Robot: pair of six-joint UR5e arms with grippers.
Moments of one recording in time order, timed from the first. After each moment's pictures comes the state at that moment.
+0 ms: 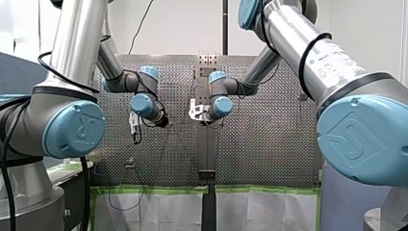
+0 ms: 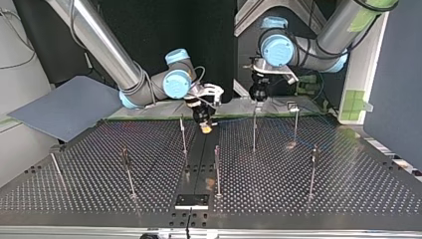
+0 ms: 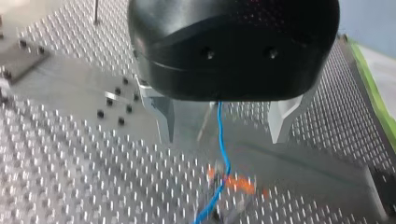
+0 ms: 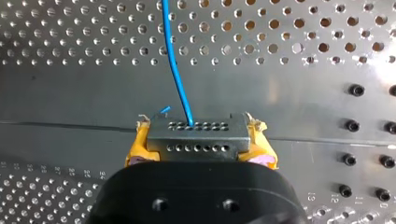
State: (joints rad) left arm -0.21 -1.80 -2.07 -2.65 -1.65 -1.80; right arm 2.30 -0.84 1.26 -0.20 1.60 1.67
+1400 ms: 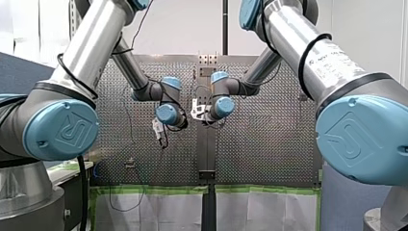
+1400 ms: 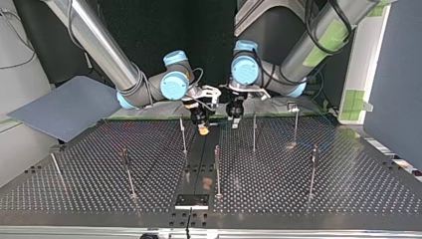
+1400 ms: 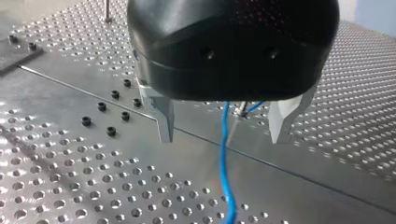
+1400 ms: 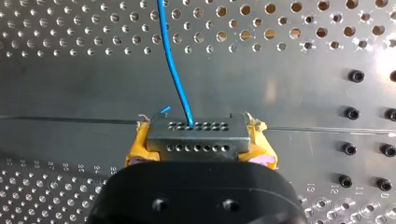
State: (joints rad) left arm -0.35 -2.03 -1.81 -2.57 -1.77 -1.93; right arm 2.29 -0.84 1.26 -0.21 1.60 1.68
